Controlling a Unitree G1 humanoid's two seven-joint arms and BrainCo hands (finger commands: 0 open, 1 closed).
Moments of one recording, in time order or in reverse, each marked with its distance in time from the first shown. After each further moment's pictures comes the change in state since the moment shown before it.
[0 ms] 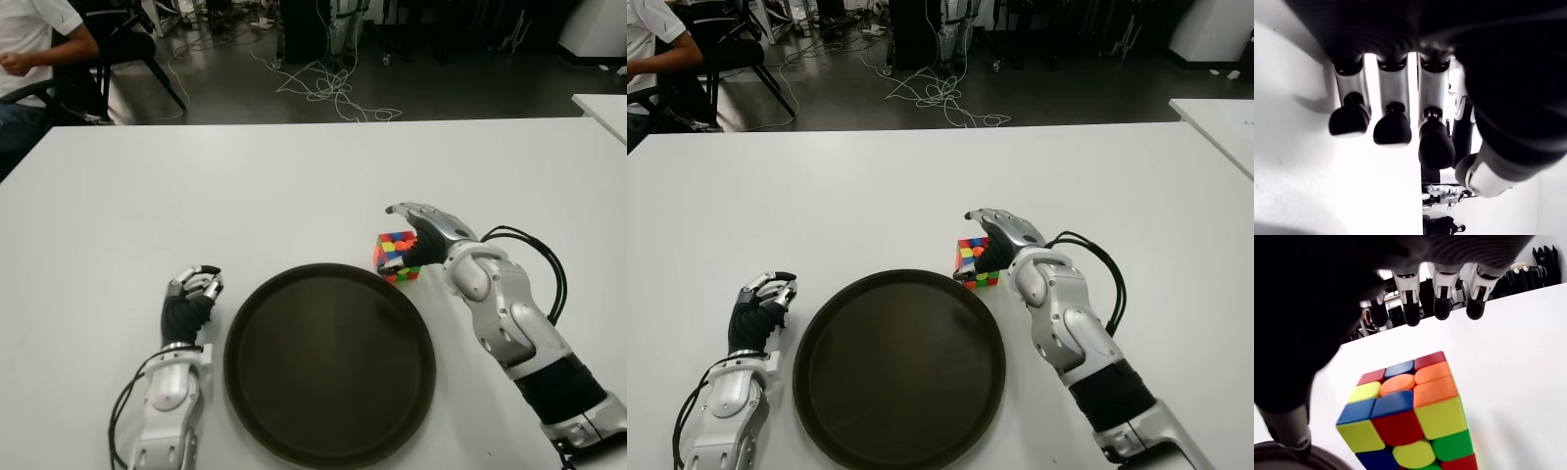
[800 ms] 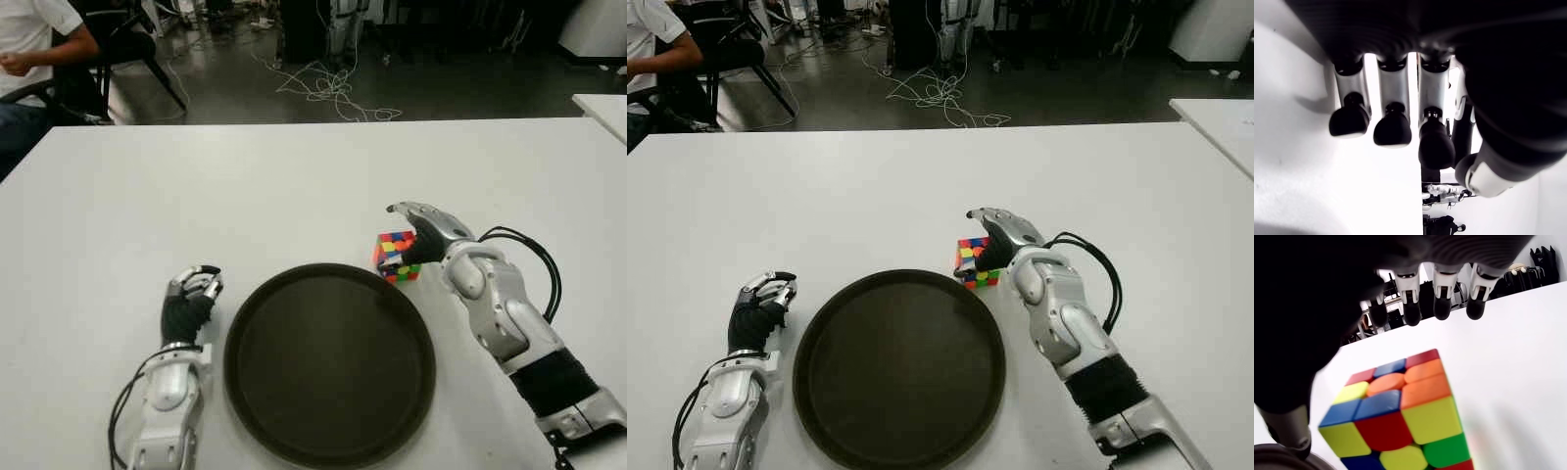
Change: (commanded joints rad) left arm 0.002 -0.004 0.001 -0.010 -0.002 0.016 0.002; right arm -0.016 0.017 -0.003 0.097 0.020 -0.036 -0.060
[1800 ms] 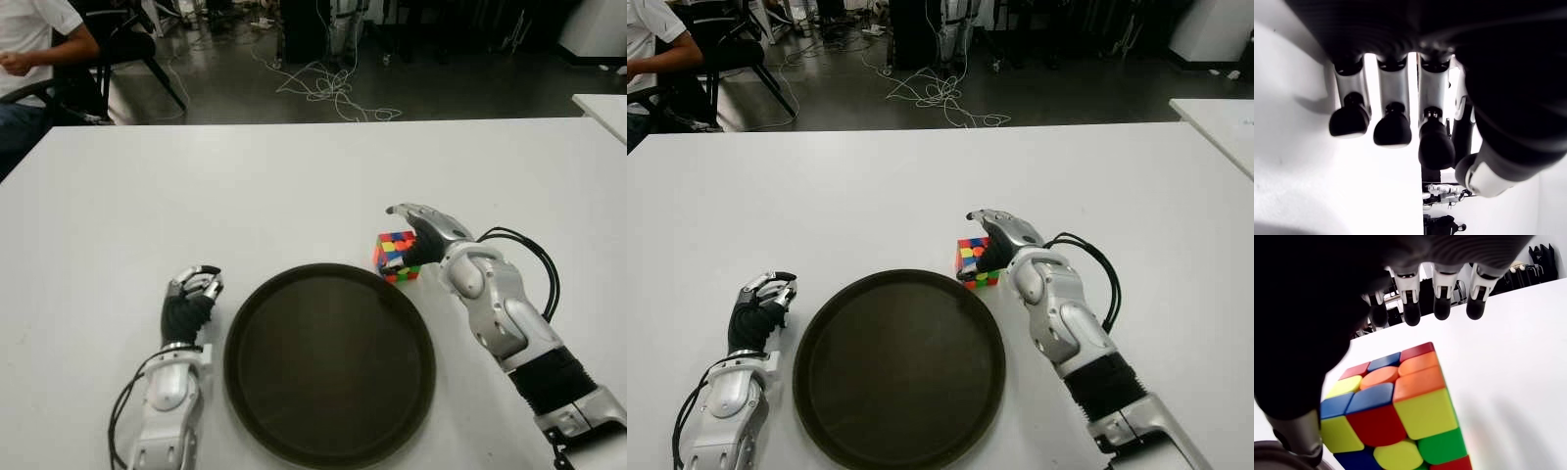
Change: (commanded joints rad) left arm 0.004 -0.001 0.005 0.002 -0.016 -0.017 -0.014; right arm -0.008 0.004 0.001 0.013 0.008 0.010 0.030
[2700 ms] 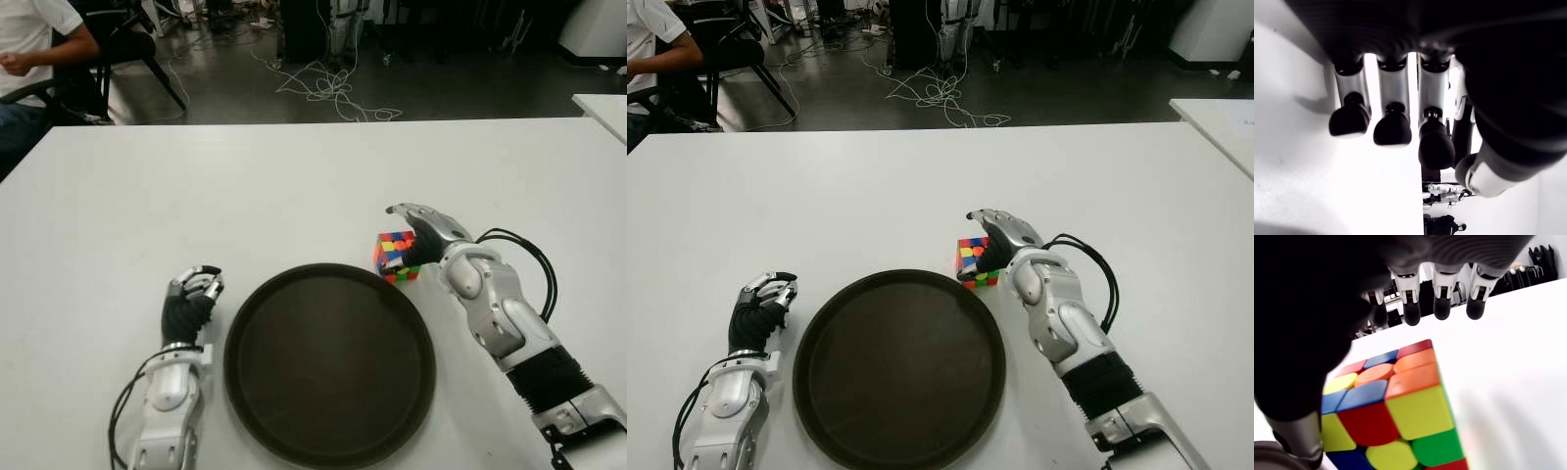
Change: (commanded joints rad) left arm -0.001 -0.004 0.000 -0.005 0.020 0.019 0.021; right arm 0.012 -0.011 -0.009 0.039 -0.013 -0.017 -0.051
